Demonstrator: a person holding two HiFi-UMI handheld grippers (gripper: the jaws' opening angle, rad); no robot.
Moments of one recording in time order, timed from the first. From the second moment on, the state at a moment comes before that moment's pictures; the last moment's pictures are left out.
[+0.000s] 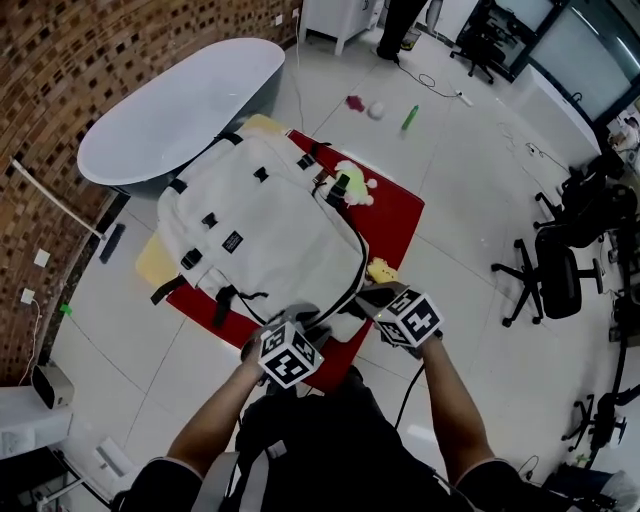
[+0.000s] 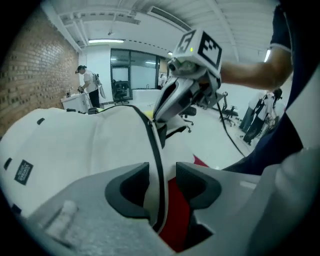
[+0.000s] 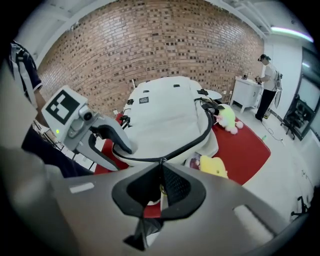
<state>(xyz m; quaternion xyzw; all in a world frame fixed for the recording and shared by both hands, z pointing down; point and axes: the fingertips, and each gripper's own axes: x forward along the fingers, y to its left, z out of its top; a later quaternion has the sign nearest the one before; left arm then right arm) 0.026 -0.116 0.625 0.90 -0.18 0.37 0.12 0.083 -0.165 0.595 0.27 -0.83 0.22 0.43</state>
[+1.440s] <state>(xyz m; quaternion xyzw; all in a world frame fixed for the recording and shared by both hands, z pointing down) -0.055 -0.101 0.632 0.90 -0.20 0.38 0.02 0.035 -0.126 0.580 0.23 -0.84 0.28 0.40</state>
